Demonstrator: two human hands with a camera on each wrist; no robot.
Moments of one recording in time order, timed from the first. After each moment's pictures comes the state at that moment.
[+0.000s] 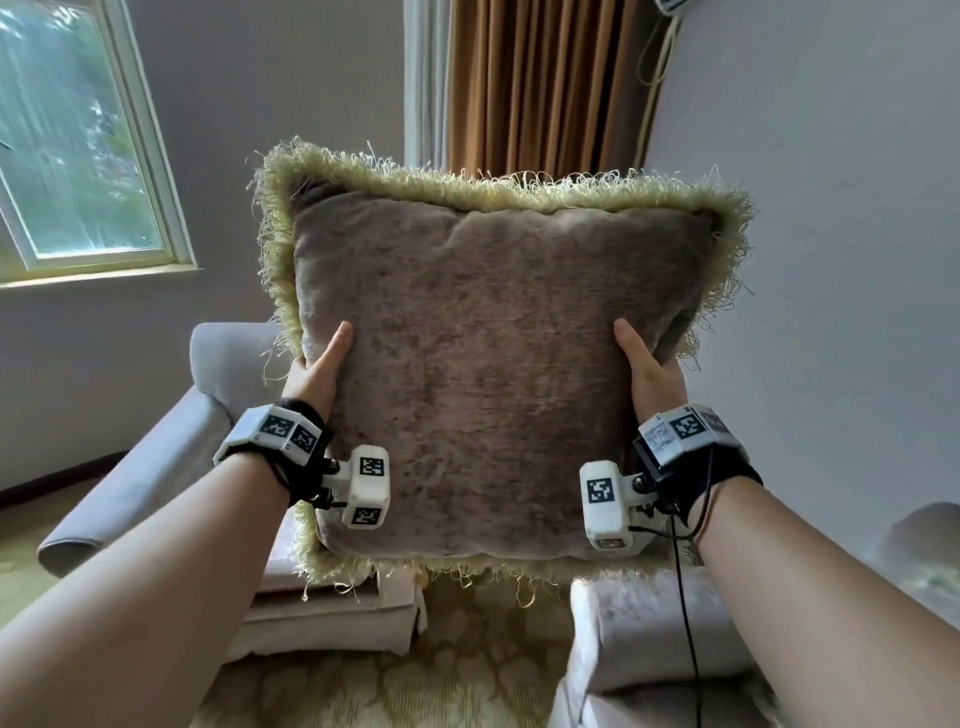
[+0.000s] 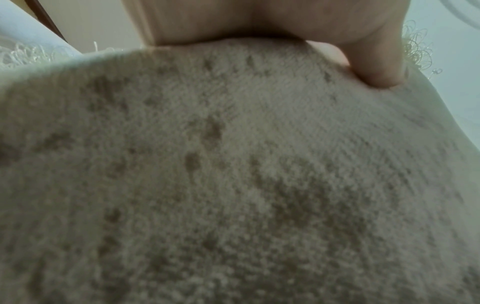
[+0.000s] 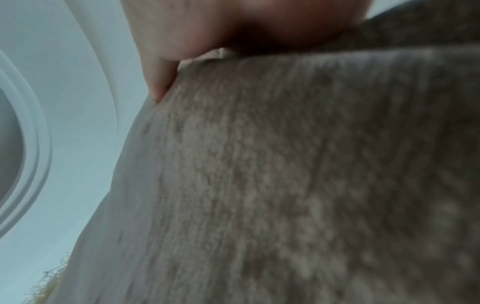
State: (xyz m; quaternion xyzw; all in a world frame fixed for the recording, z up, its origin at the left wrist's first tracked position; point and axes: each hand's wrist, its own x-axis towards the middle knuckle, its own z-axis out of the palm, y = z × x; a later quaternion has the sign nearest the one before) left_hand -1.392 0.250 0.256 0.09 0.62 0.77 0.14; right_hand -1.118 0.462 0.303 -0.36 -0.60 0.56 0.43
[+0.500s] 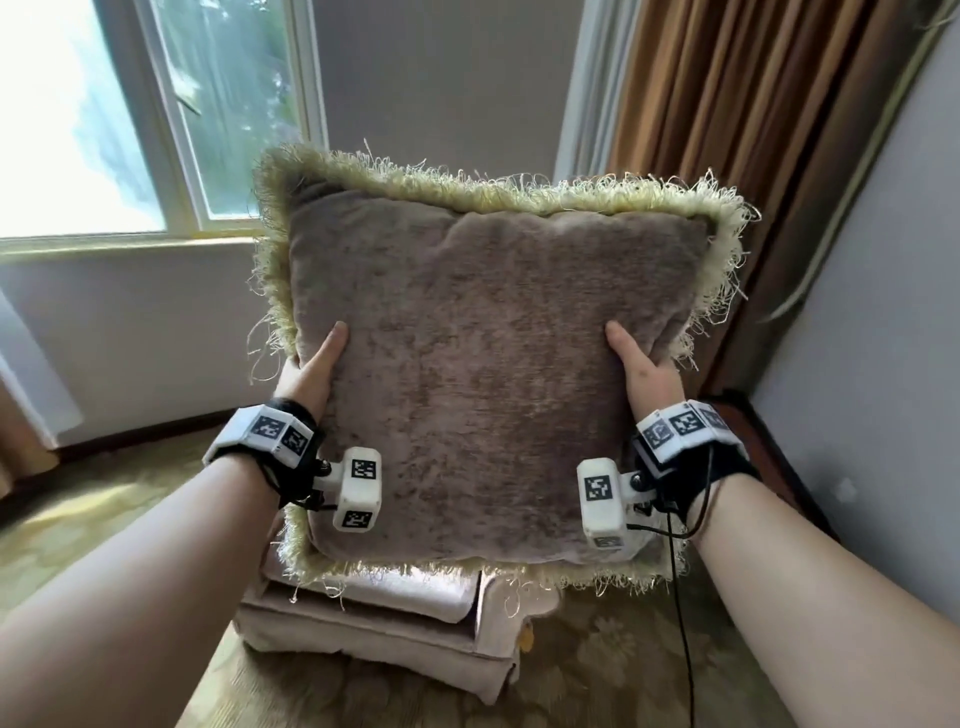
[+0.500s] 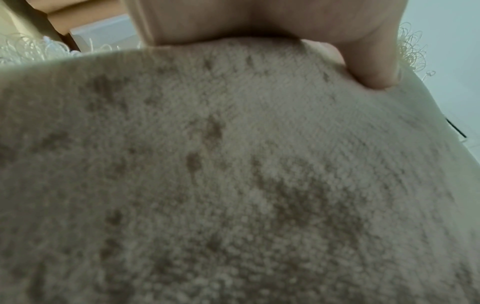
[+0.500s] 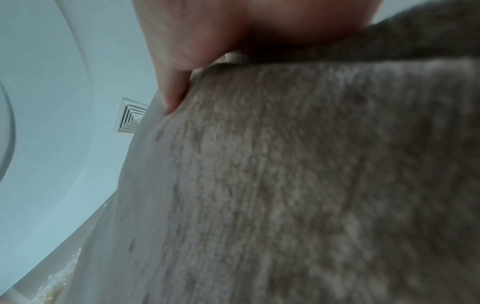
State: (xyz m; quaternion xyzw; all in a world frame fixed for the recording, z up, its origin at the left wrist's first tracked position) left_hand -1.670 0.195 0.210 -0.01 0.63 0.78 0.03; right_hand -1.472 0.484 0.268 -0.30 -0.65 0.61 0.34
